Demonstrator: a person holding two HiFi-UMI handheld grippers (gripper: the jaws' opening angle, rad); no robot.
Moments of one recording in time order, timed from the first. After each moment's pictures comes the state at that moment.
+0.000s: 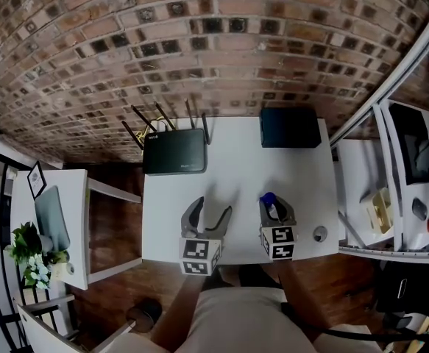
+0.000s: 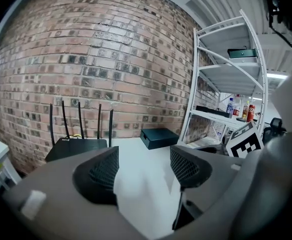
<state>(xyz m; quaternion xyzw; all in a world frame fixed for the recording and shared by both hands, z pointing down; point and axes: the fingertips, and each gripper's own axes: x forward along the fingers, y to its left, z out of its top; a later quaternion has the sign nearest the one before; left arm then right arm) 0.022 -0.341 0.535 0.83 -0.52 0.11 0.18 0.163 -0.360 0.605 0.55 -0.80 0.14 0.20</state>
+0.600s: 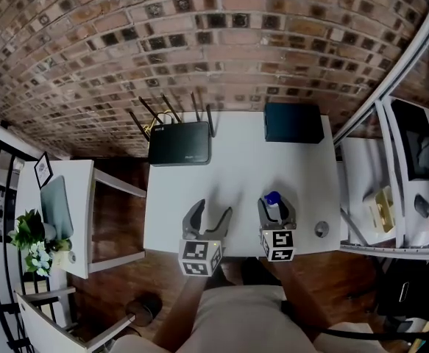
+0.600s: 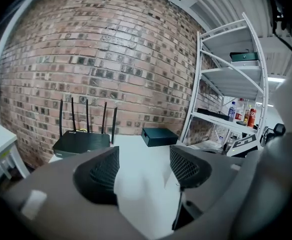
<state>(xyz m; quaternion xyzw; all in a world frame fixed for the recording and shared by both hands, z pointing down) 0.021 -0.302 0.539 0.81 -0.55 0.09 0.20 0.165 -0.332 0.604 0.55 -0.81 0.11 0.14</state>
